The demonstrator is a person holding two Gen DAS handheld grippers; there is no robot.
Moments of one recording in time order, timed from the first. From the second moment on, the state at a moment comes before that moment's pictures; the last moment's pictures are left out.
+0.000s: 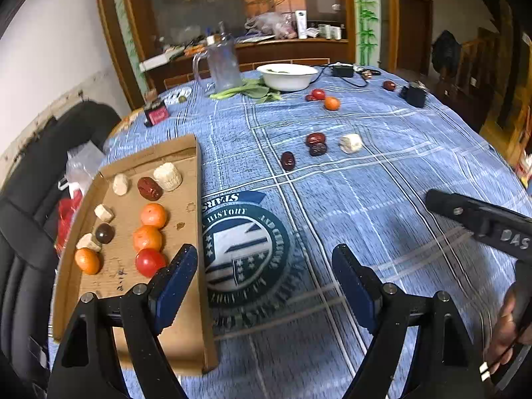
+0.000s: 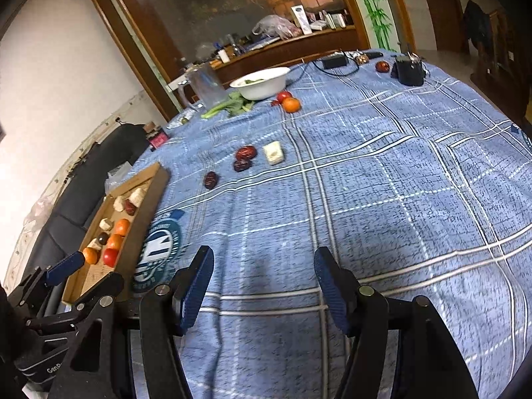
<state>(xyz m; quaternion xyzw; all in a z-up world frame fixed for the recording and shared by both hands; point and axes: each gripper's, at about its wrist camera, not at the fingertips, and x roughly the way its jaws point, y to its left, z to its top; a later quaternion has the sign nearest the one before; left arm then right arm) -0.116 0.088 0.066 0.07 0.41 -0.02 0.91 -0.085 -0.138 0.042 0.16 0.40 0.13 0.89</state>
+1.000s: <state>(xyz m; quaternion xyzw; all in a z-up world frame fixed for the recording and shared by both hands) 0.046 0.065 0.010 0.02 0.46 -0.06 0.89 0.073 -0.093 0.007 0.04 0.45 0.14 0.88</state>
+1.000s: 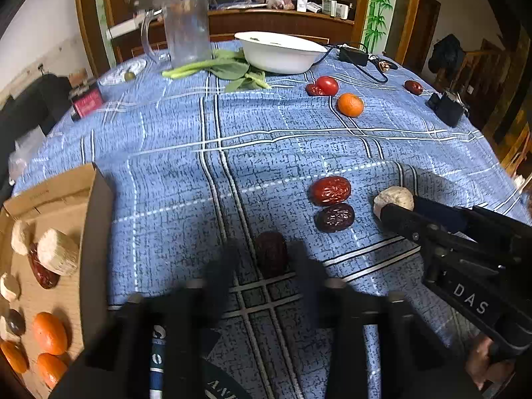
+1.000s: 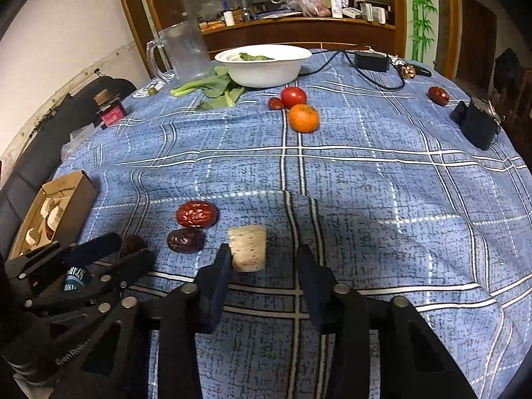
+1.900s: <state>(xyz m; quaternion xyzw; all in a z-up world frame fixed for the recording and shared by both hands) -0.104 0.167 0.093 -0.09 0.37 -0.05 0.92 -0.045 -0.045 0.079 0.04 0.40 0.18 0.90</state>
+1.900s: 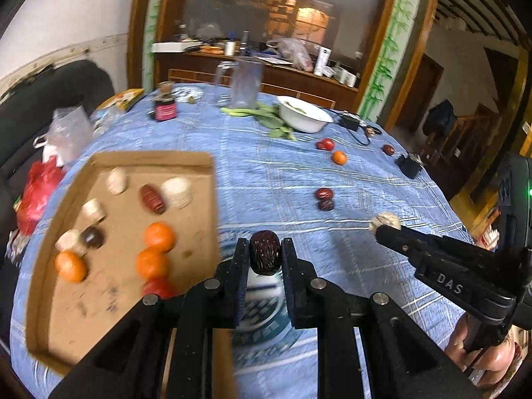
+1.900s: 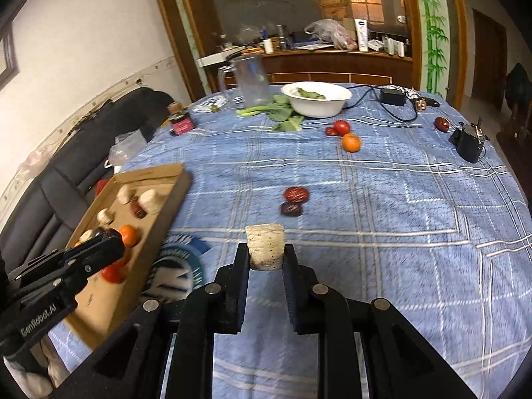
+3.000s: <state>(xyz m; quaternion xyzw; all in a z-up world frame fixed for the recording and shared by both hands) -0.154 0.323 0.039 -0.16 0.40 0.11 0.90 -0.106 0.160 0.023 -0.08 0.45 0.32 0.83</state>
